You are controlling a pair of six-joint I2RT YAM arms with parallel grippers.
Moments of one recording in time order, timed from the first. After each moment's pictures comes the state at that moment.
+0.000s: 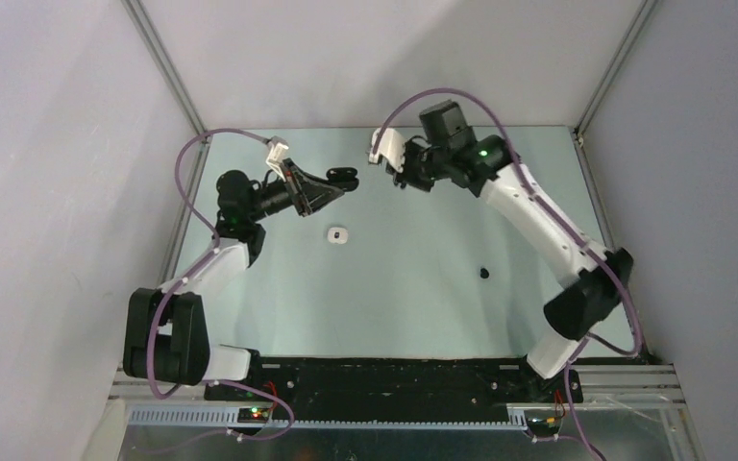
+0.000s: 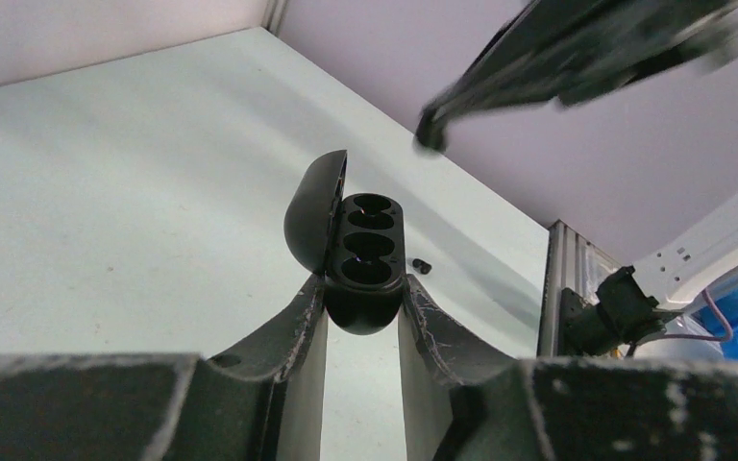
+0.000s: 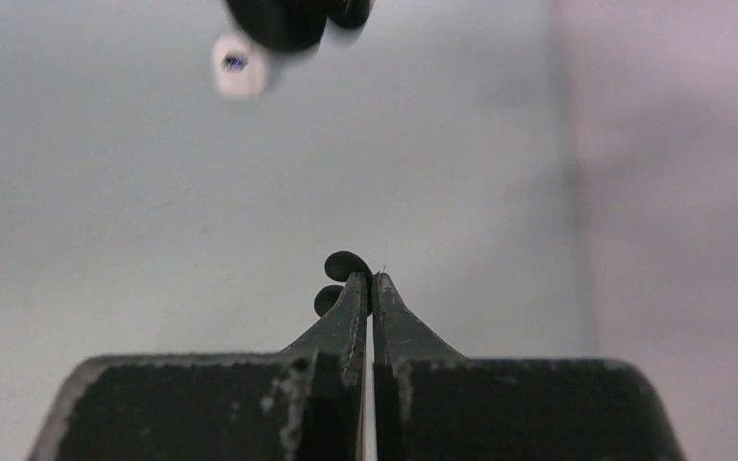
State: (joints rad) left arm -0.12 1.35 0.76 0.71 0.97 -0.56; right arm 0.61 1.72 1.80 -0.85 -0.31 -0.77
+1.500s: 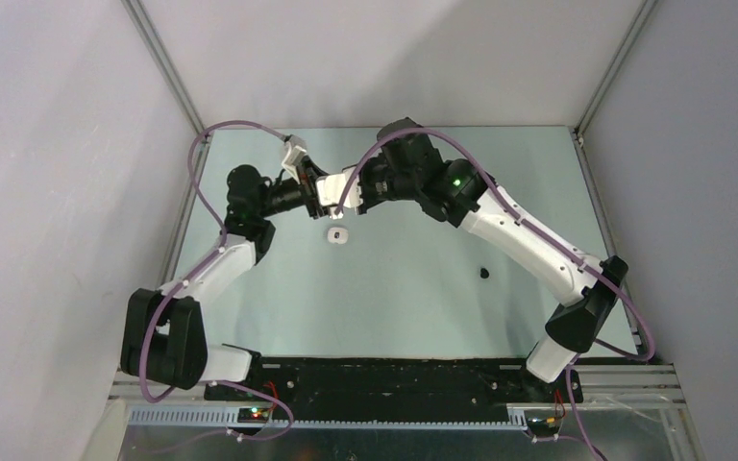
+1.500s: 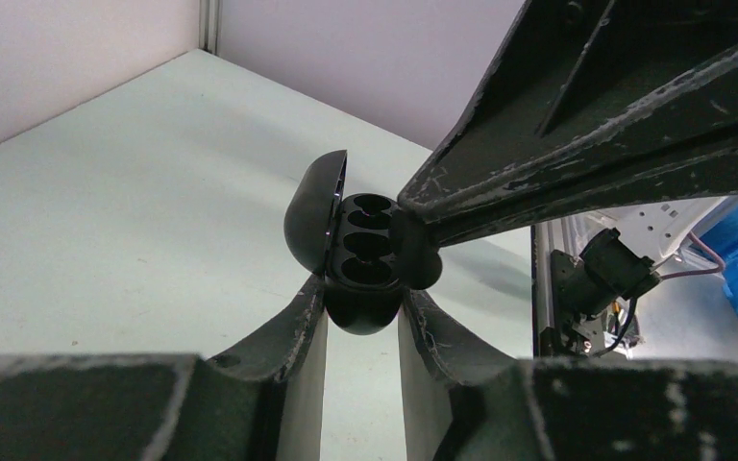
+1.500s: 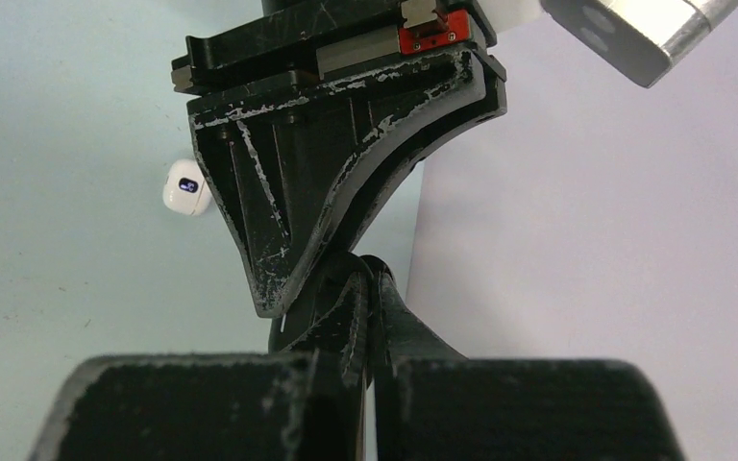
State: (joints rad) left arm -0.23 1.35 0.83 0.68 1.03 -0.44; right arm 0.88 1.66 1.86 -0.67 -0.24 -1.14
